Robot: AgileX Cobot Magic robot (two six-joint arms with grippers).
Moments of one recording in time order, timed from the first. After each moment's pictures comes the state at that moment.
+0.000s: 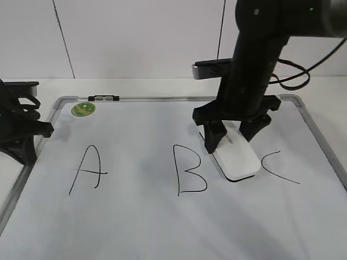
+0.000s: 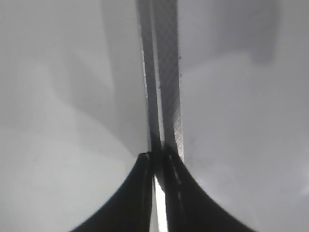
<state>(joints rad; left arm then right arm) -0.10 1.95 -1.22 -0.09 0.87 0.00 0.45 2.00 -1.61 0.08 1.21 0.06</state>
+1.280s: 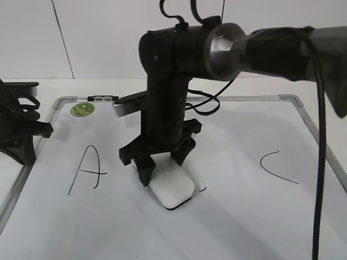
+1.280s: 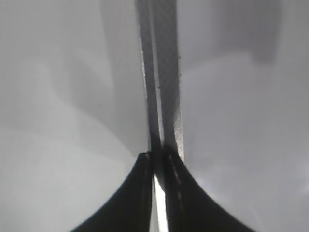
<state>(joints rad) -0.10 1.95 -1.23 -0.08 0.88 0.00 0.71 2.25 -1.85 0.12 1.25 0.04</state>
